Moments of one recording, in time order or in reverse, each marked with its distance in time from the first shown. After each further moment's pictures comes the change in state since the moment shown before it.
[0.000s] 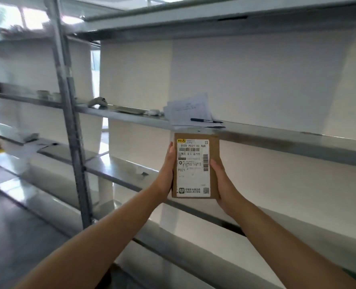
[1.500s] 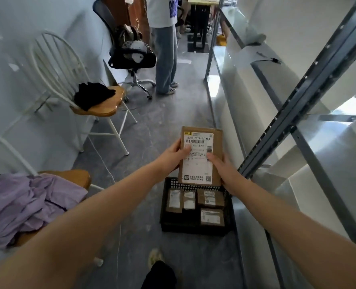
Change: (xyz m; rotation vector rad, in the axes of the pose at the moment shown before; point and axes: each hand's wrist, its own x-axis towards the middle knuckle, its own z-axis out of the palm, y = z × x) left_hand -0.127 -0.140 -0.597 0.058 1.126 -0.504; right_hand 0.302 0.341 0.560 -0.110 -1.065 0.512
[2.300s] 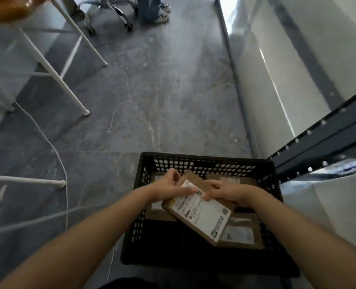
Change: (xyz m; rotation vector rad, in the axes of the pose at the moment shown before) left_hand 0.350 -0.481 -0.063 0.488 -0.164 -0.399; right_hand 0.372 0.472 -0.122 -0.421 -0.611 0.642
